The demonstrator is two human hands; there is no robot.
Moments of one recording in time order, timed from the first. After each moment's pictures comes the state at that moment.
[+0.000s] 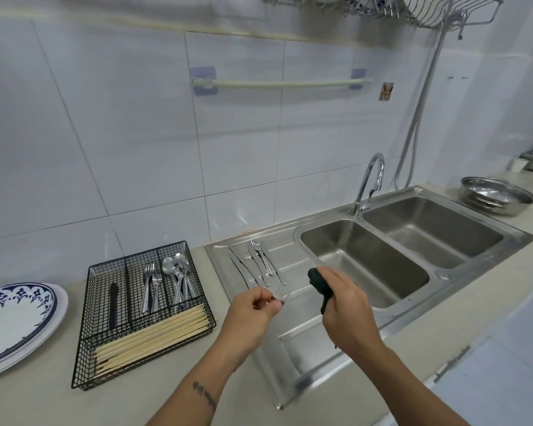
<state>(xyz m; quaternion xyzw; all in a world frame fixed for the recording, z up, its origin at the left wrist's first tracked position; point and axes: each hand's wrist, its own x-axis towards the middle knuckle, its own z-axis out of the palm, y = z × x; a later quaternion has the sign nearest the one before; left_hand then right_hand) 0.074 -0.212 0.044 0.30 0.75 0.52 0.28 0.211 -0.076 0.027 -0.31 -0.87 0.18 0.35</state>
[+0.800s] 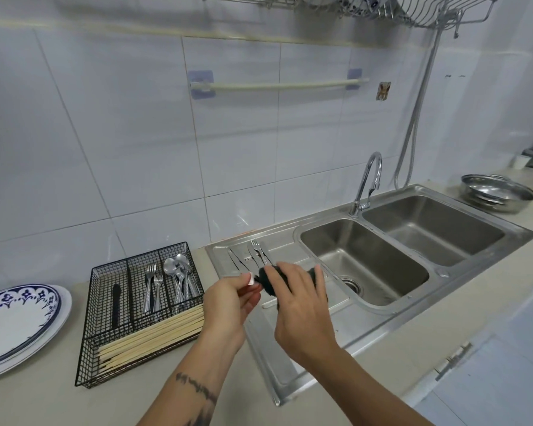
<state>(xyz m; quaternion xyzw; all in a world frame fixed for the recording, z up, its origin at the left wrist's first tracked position) 0.070 -0.214 0.077 -0.04 0.52 0.78 0.35 0.174 -0.135 0.039 -0.23 -0.92 0.06 0.30</state>
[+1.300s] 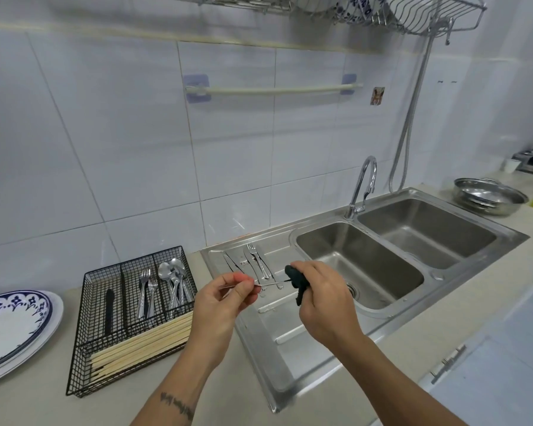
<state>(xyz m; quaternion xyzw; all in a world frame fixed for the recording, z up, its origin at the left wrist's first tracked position) 0.062 -0.230 0.061 0.20 0.56 0.76 0.27 0.192 -0.092 0.052 -0.27 -0.88 0.15 0.37</state>
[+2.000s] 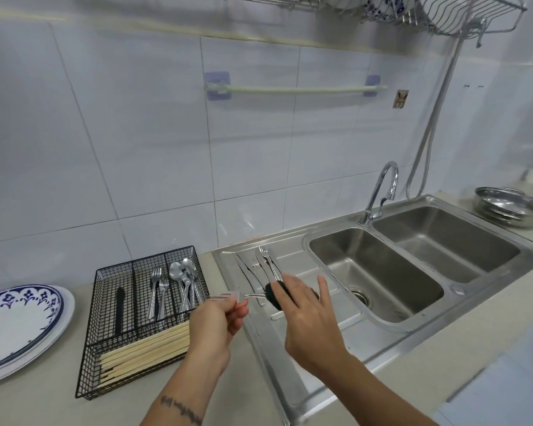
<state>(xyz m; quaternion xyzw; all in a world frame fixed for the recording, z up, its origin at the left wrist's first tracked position) 0.029 -0.229 0.043 -0.06 0.55 0.76 0.33 0.151 -0.116 0.024 -0.19 -0.96 0.00 0.22</state>
